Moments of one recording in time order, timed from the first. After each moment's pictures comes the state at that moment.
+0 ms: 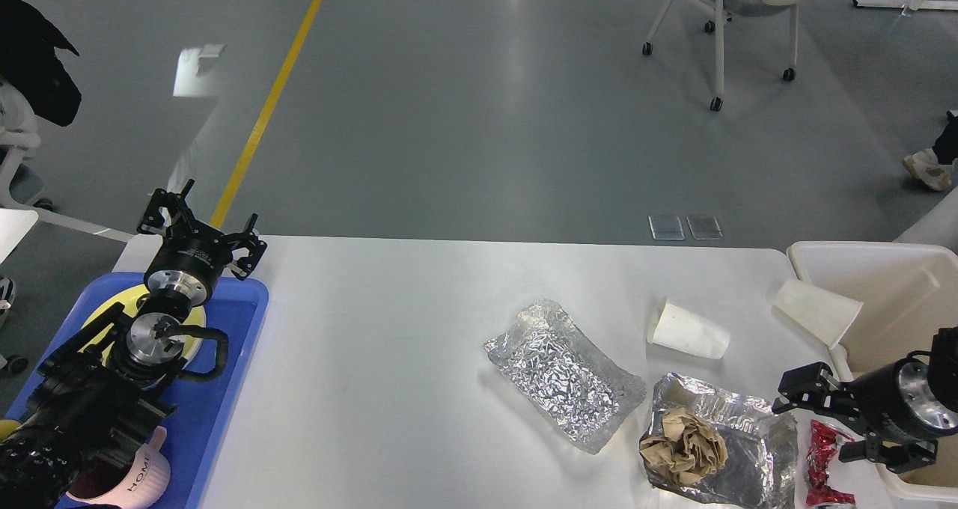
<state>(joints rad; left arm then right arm) -0.62 0.26 -0.96 -0.52 -0.15 -0.30 -0.22 1.27 -0.91 -0.79 1.29 -0.30 0.41 -0.09</state>
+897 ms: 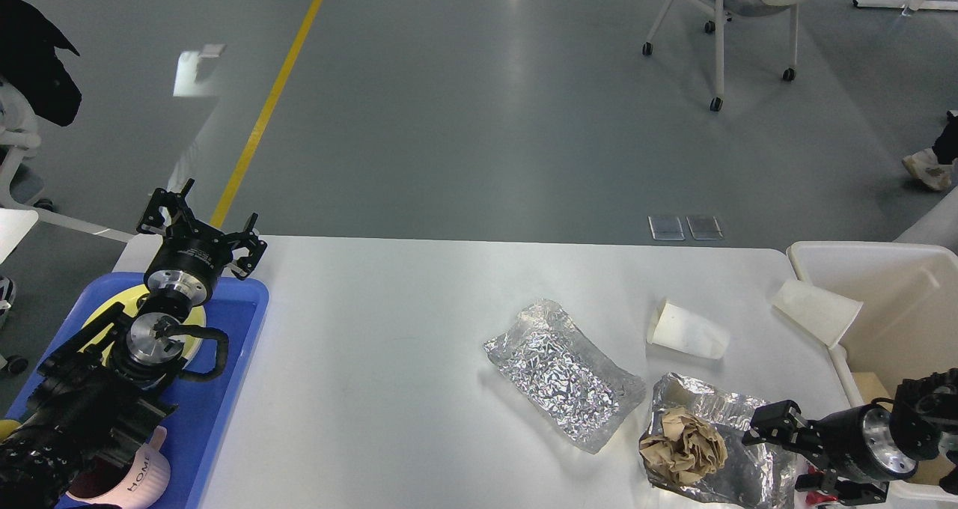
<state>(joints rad) -0.62 0.26 -0.96 -0.52 -0.15 -0.30 -0.22 0.98 -0.82 -0.60 1.15 -0.36 0.37 0.02</state>
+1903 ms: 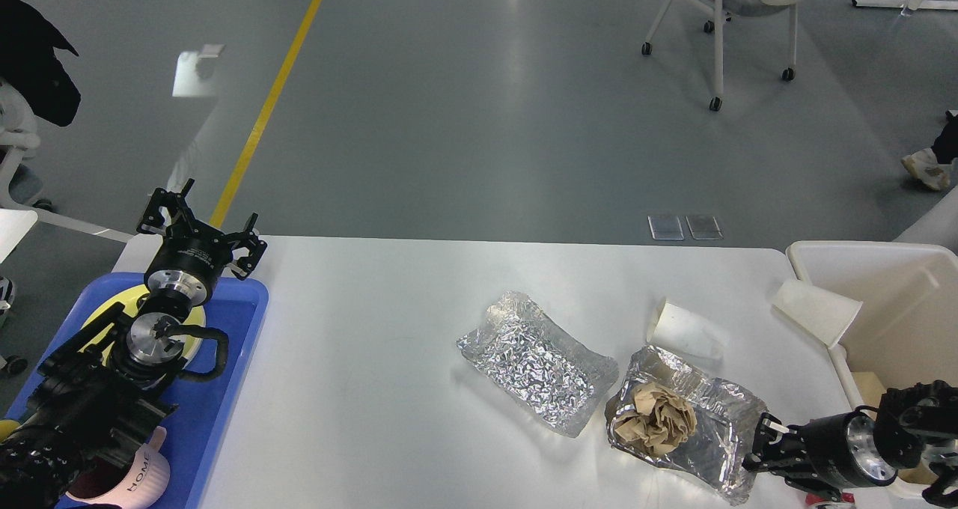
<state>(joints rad) -0.62 0.26 -0.96 -0.52 -0.15 -0.30 -0.22 0.93 -0.79 -0.56 1.14 -0.37 0.34 0.06</state>
